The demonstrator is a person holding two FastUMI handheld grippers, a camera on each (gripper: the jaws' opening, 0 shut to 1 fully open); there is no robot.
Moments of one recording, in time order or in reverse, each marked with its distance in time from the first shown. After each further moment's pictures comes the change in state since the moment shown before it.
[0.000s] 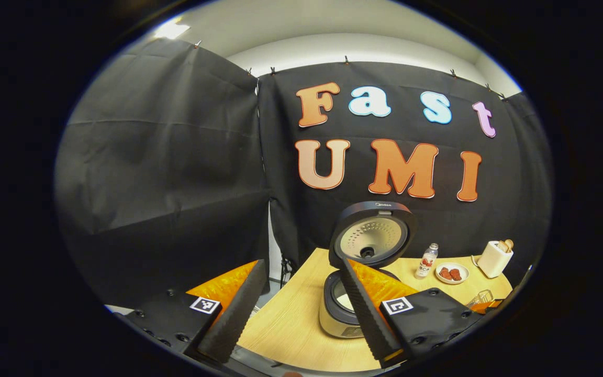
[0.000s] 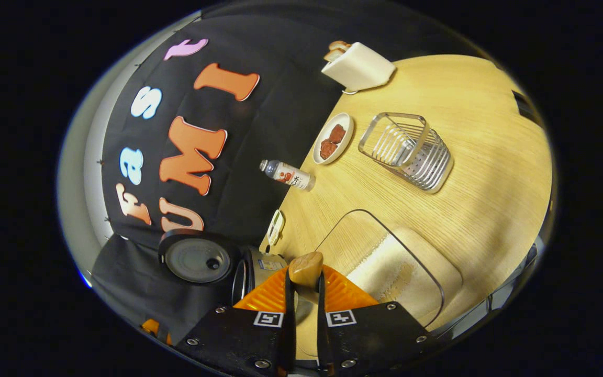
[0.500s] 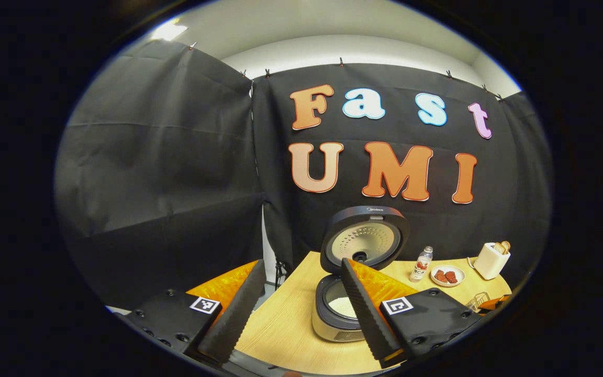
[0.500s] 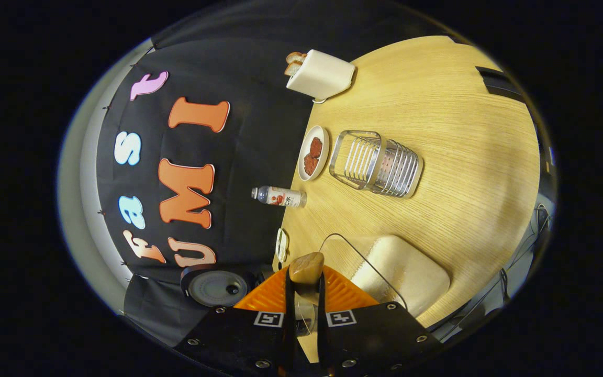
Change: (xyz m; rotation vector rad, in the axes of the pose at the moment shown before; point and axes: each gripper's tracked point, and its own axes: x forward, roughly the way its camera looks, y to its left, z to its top) left arm 0.006 -0.018 0.007 0.004 -0.018 -0.032; right arm -0.021 -0.002 0.039 0.182 -0.047 0.011
